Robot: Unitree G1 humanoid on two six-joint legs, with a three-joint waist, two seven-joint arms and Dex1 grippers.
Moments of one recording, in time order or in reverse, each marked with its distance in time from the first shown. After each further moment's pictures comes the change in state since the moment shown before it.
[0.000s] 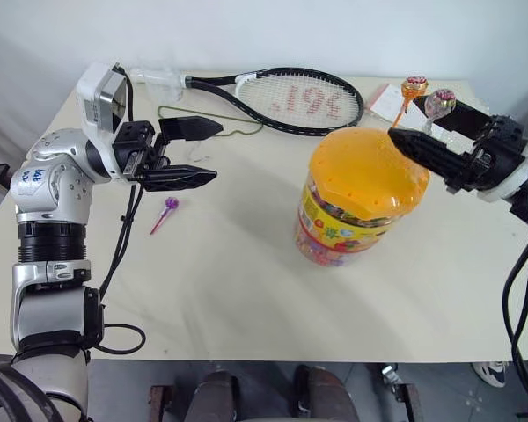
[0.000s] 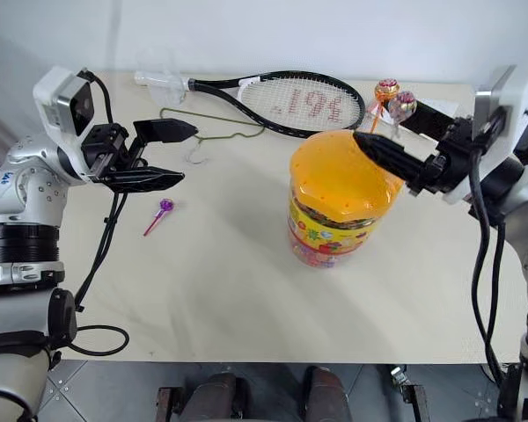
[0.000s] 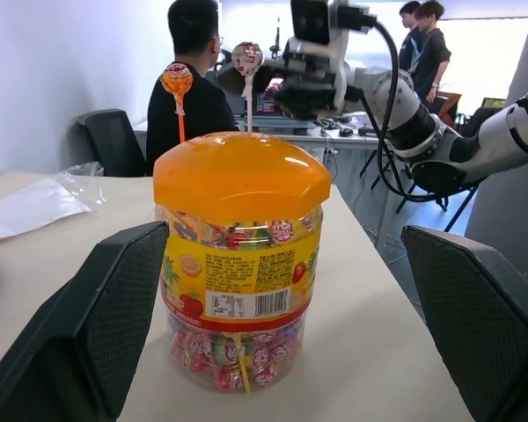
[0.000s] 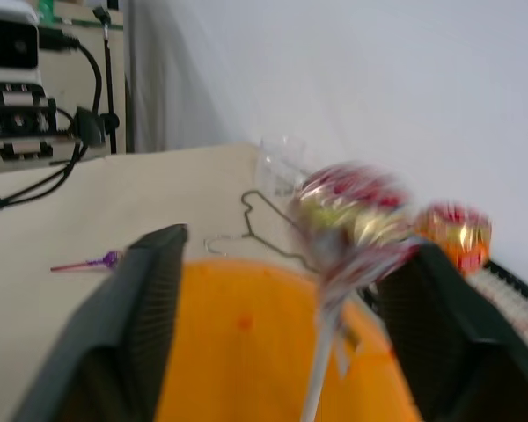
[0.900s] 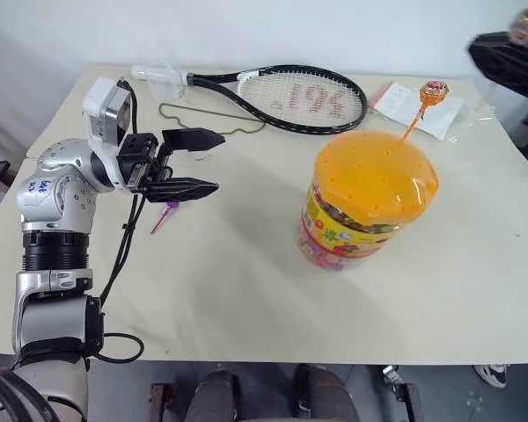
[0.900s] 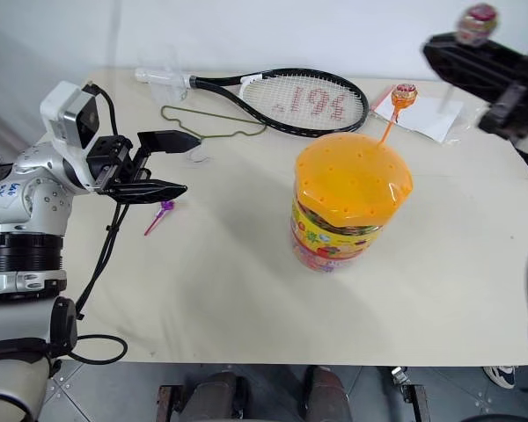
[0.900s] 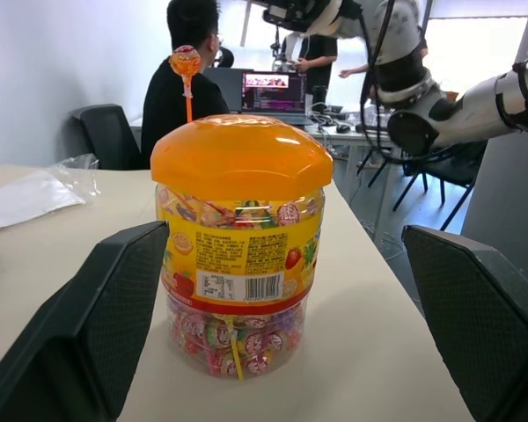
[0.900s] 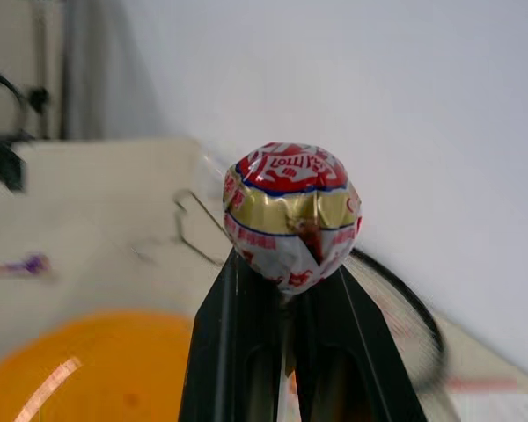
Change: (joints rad) left arm 0.033 -0.014 -0.016 -0.026 -0.015 -0.025 0.000; right arm -0.090 -0.272 -0.230 0.012 0.042 0.288 -0.071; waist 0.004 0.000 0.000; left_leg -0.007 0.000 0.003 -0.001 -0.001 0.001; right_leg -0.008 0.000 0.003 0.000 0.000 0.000
